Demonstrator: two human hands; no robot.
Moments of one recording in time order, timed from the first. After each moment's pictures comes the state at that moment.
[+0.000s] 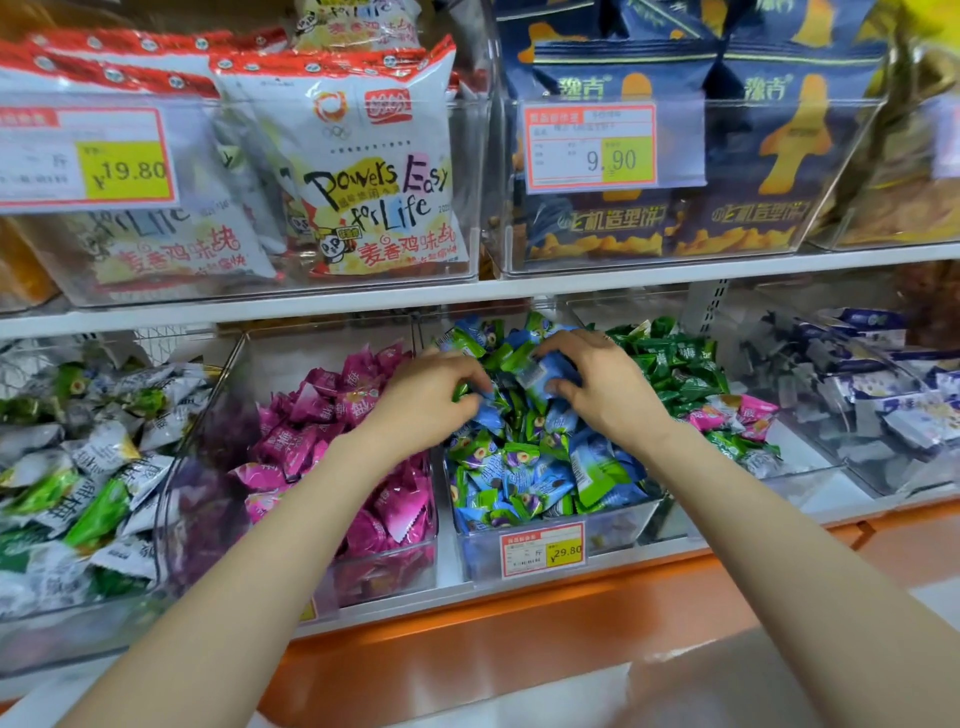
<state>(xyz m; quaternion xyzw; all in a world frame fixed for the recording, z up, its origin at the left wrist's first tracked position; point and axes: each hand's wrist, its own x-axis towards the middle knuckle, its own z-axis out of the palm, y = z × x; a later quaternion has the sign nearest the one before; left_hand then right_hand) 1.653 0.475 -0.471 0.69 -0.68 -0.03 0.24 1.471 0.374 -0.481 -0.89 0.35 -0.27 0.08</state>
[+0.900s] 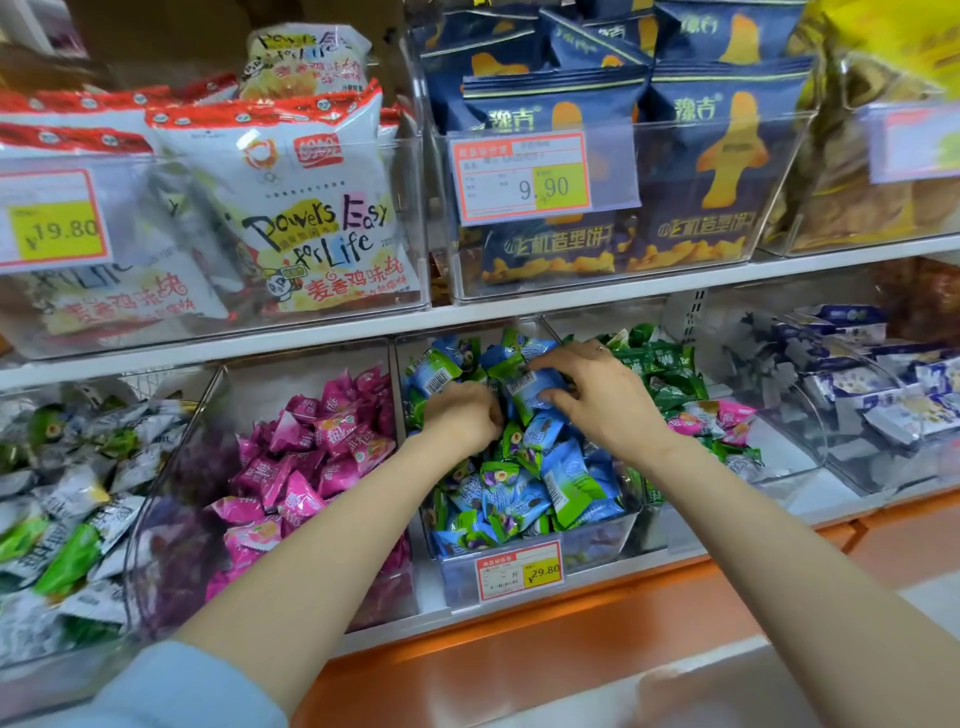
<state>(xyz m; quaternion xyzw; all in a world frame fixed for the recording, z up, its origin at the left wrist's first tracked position) 1.612 0.404 -0.490 0.79 -0.61 -0.08 0.04 1.449 0.370 -0.475 -0.89 0.36 -0.28 0.06</state>
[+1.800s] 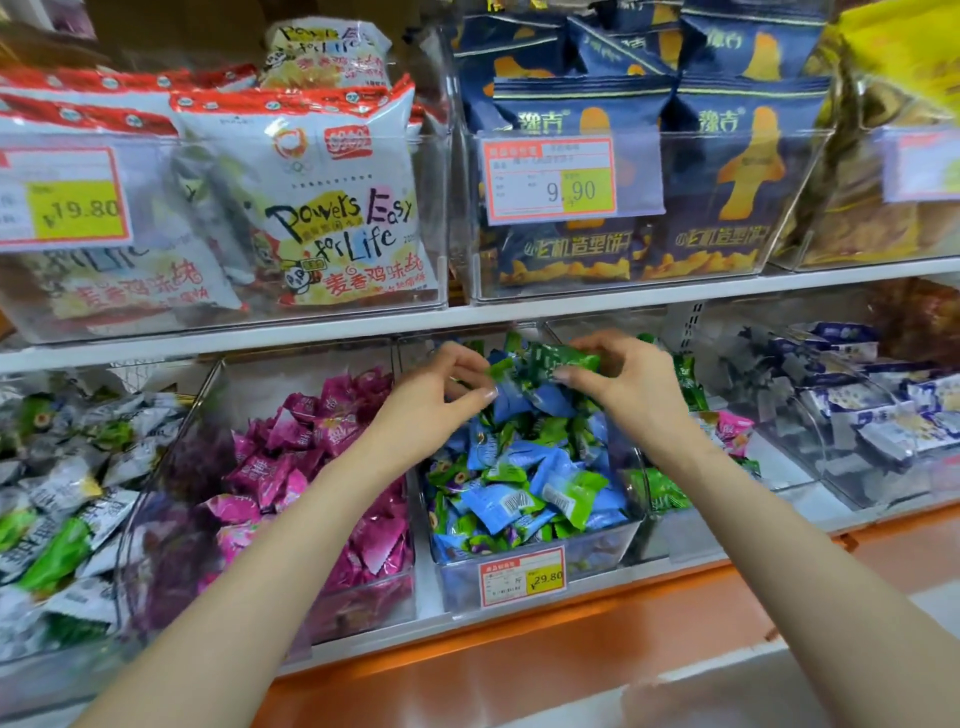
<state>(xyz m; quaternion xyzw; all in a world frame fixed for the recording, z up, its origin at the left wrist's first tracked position) 1.630 0.472 -0.455 0.62 -0.63 -0.20 0.42 1.444 0.384 -0.453 -0.77 0.41 -0.42 0.26</state>
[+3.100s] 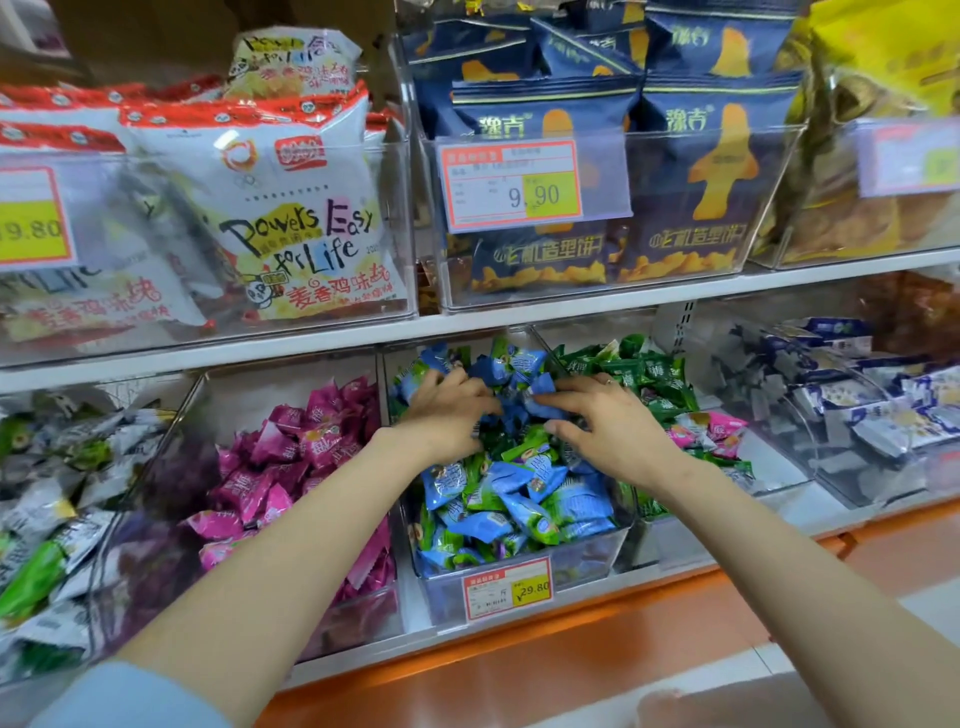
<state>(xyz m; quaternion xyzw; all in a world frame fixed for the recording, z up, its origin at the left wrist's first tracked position) 1.626 0.410 -0.482 0.66 -0.75 0.05 -0.04 1.433 0.364 -0.485 -0.91 0.38 -0.18 0.05</state>
